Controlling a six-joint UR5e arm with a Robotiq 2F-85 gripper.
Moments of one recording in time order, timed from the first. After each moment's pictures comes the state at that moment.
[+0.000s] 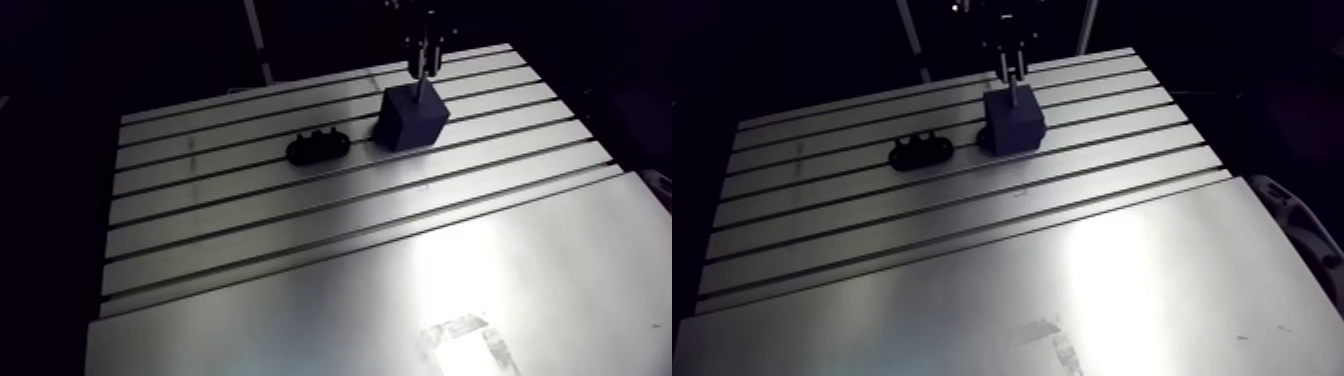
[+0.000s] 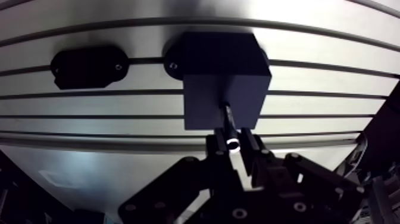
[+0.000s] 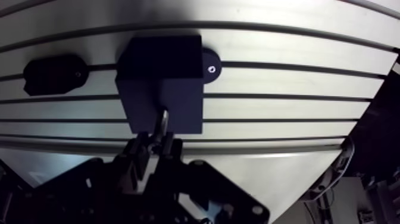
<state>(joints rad) -0.29 -0.97 1.31 -1.45 -1.72 -1.84</state>
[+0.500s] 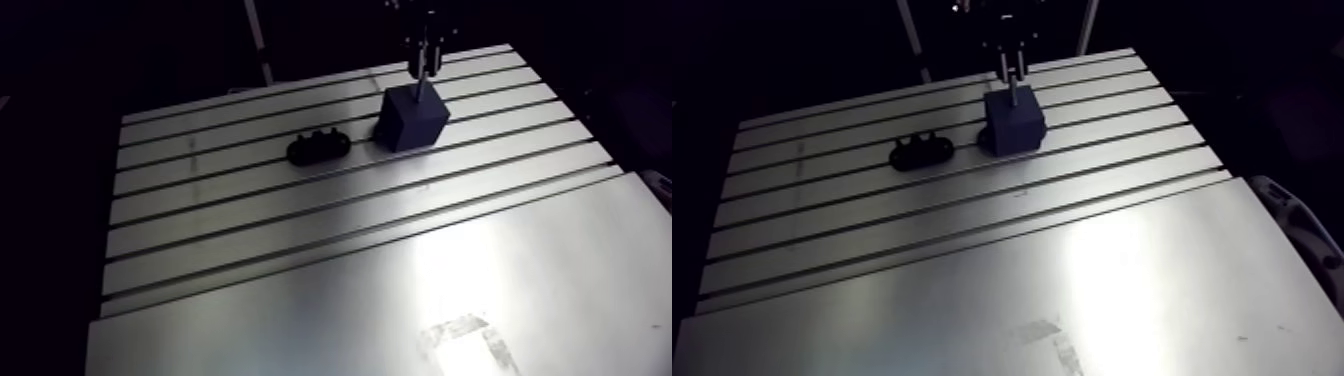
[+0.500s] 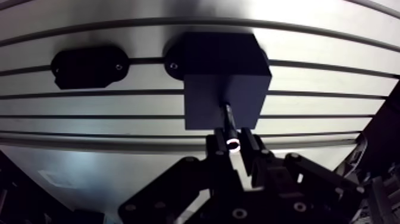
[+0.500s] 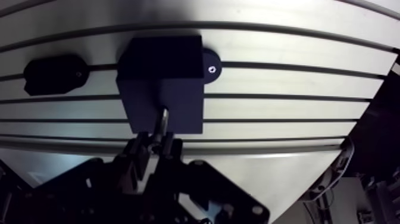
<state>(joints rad) -0.29 -0.97 1.31 -1.45 -1.72 -1.85</state>
